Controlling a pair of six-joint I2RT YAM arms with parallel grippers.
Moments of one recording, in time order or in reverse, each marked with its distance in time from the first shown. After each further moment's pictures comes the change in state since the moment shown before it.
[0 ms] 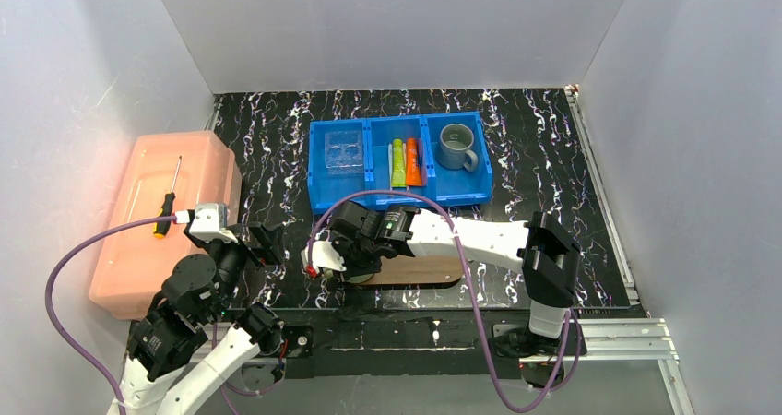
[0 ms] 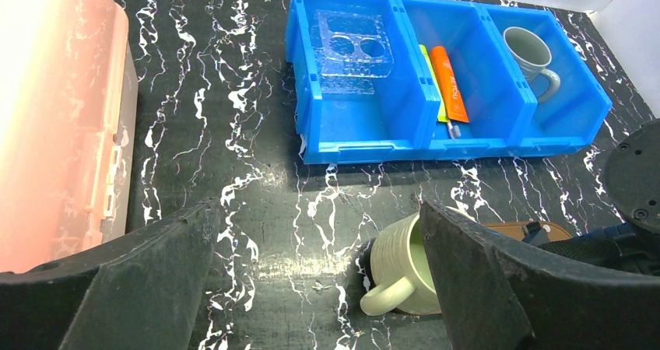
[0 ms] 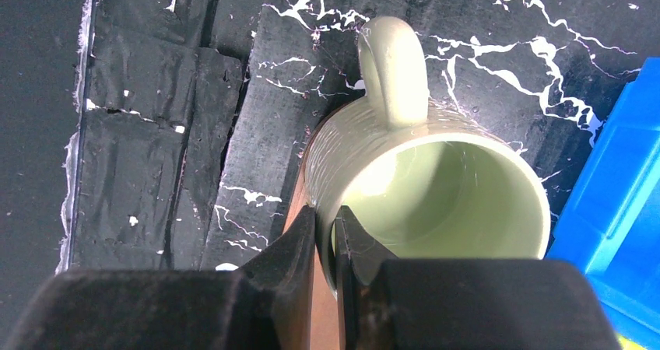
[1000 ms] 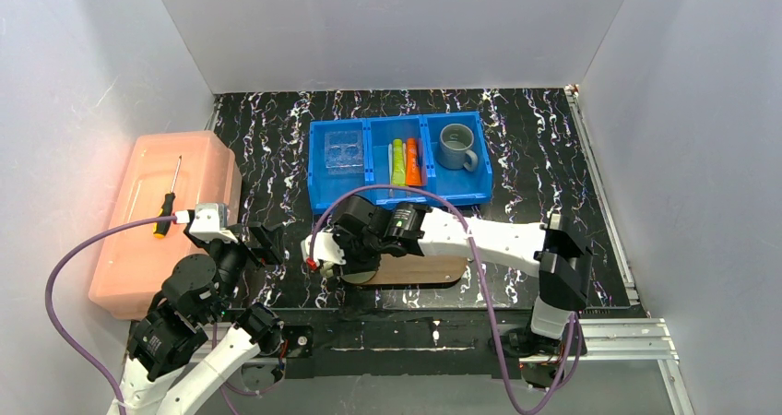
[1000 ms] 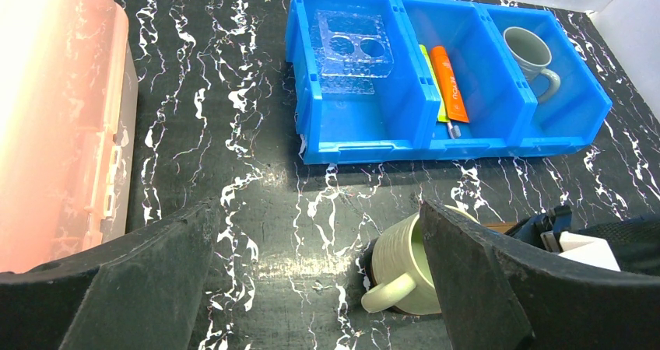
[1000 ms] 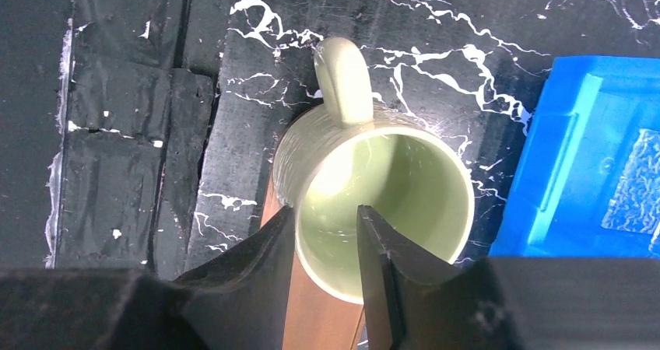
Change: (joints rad) left arm 0.000 0.000 0.000 0.000 0.000 0.000; right arm 0.000 -0.061 -0.010 0.044 0.045 0.023
